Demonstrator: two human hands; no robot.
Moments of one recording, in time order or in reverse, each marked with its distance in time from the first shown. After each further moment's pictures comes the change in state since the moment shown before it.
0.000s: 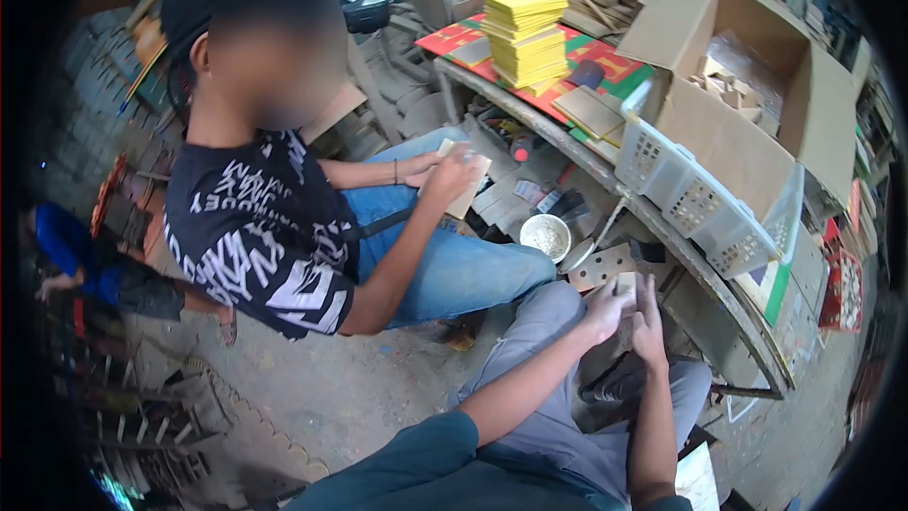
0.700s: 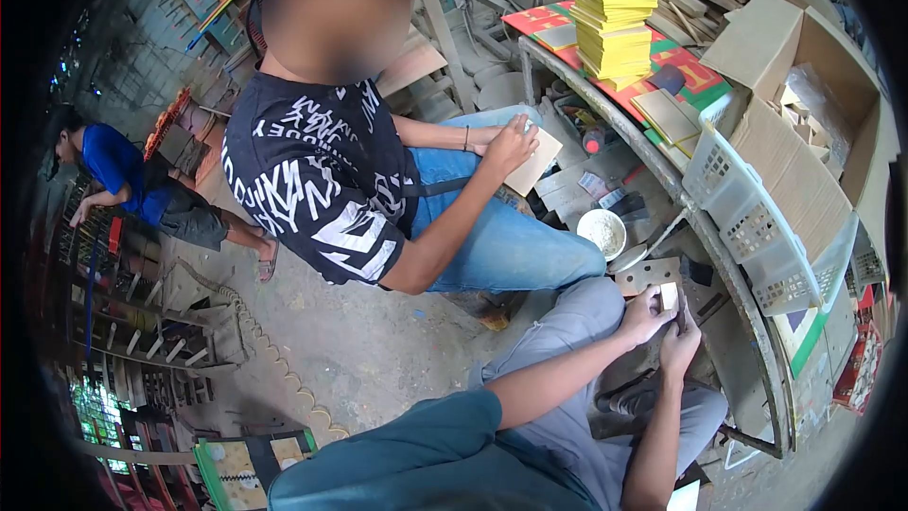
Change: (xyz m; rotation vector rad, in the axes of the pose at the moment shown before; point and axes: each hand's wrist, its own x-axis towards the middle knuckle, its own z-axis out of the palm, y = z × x) left_hand 0.006 -0.015 -0.013 0.590 0.199 0.280; right_hand 0.009 -0.021 0.019 -0.358 0.338 0.020
